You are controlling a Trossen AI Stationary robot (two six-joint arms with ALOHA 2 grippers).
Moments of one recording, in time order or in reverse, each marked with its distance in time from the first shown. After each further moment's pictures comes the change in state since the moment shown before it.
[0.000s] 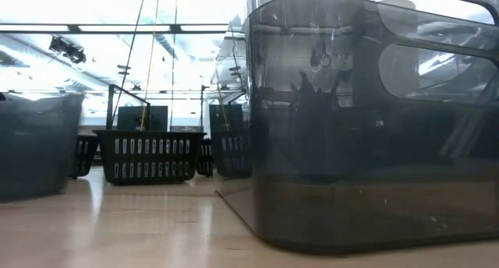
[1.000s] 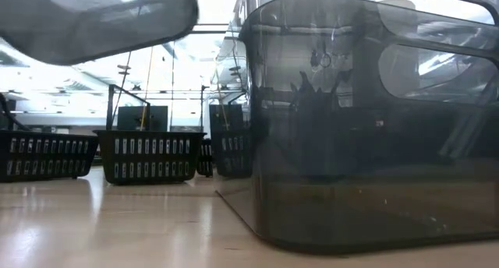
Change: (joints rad) left arm 0.212 0.000 0.576 -0.243 -0.027 -0.048; right arm 0.017 -0.001 0.000 -0.155 0.003 0.016
